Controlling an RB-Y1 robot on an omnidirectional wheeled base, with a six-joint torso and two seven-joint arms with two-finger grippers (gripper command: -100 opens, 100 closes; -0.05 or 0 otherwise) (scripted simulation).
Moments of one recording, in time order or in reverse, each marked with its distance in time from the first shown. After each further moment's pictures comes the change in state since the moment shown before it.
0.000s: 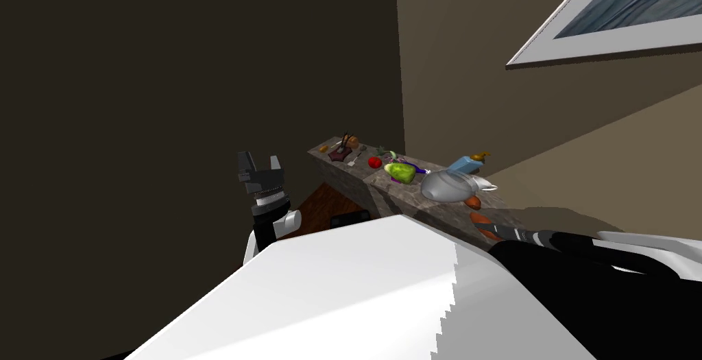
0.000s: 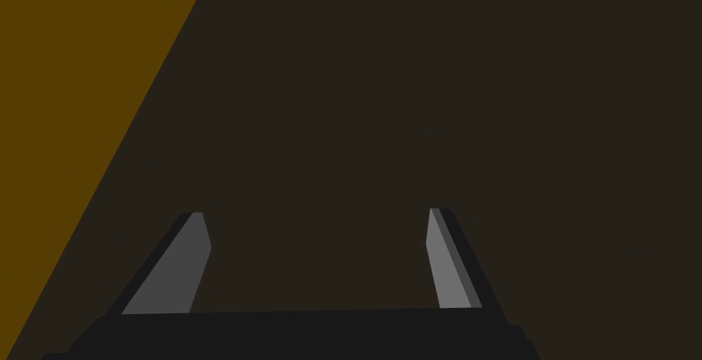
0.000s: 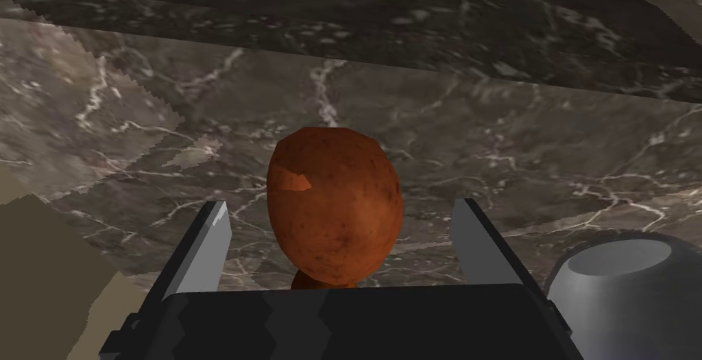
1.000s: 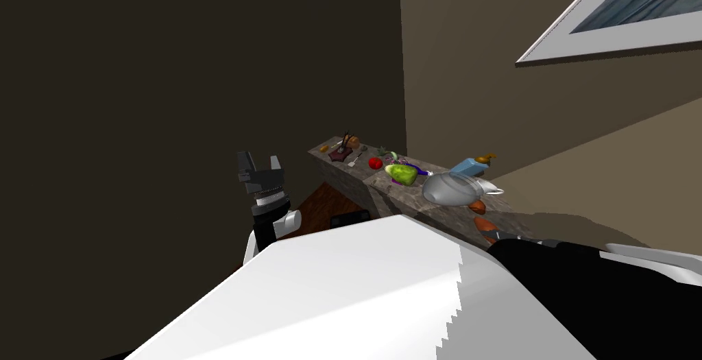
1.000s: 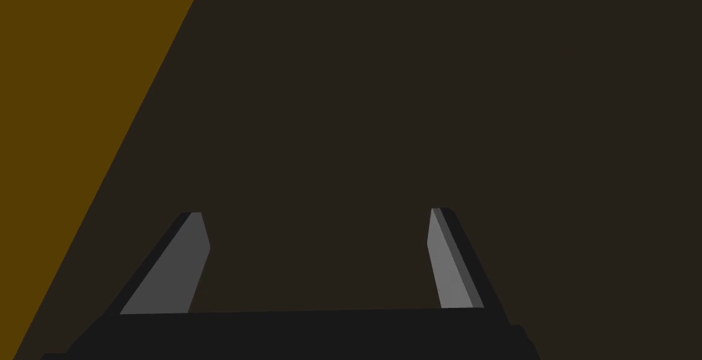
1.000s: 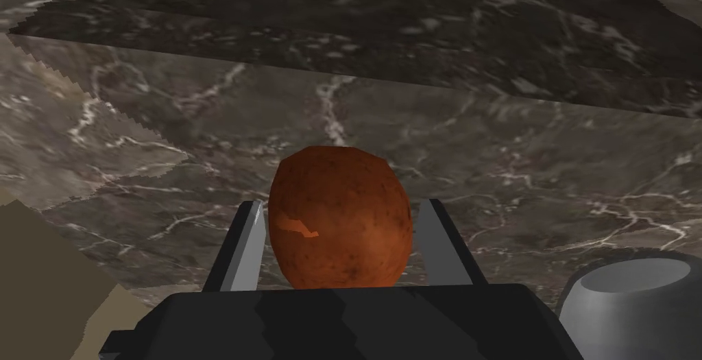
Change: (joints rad) left arm 0.000 0.000 0.000 0.000 0.000 0.000 0.000; right arm -0.043 0.075 0.032 0.000 0.033 0.028 0.027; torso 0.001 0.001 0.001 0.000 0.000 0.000
